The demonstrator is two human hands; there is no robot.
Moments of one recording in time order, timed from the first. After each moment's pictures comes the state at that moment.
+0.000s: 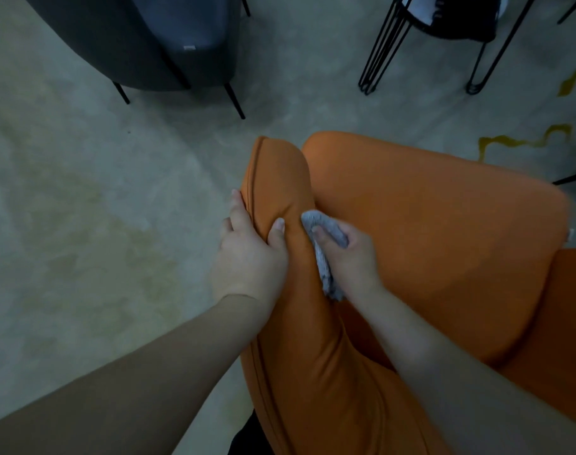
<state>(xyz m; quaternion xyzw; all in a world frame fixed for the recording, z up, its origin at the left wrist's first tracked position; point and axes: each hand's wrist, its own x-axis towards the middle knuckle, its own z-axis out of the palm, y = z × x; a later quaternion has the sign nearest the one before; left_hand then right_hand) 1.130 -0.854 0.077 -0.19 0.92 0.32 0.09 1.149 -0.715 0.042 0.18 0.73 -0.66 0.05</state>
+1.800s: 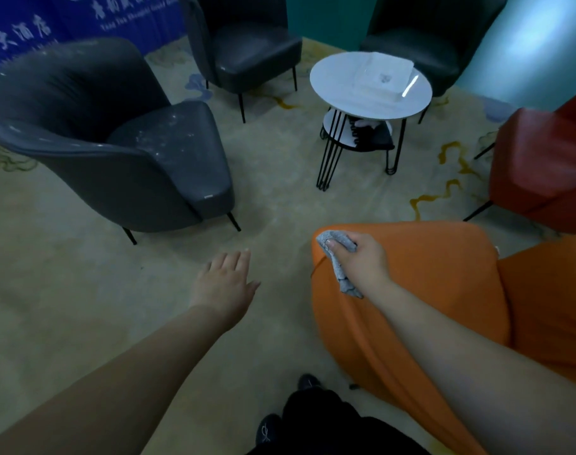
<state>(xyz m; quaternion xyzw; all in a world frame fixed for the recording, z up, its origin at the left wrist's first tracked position) 0.995 -1.092 0.219 0.28 0.95 -0.02 0.11 1.066 -0.848 0.227 0.27 0.85 -0.45 -0.08</state>
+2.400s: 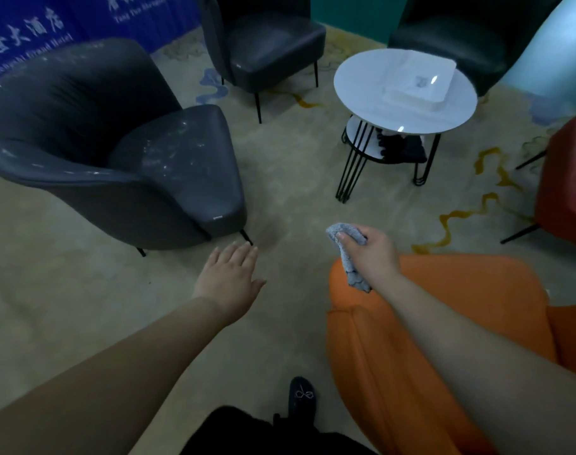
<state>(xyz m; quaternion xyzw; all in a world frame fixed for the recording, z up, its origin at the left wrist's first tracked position) 0.842 -1.039 0.213 0.30 0.95 -0.07 0.12 0.901 -0.782 0.205 0.27 0.85 -0.44 -0.06</state>
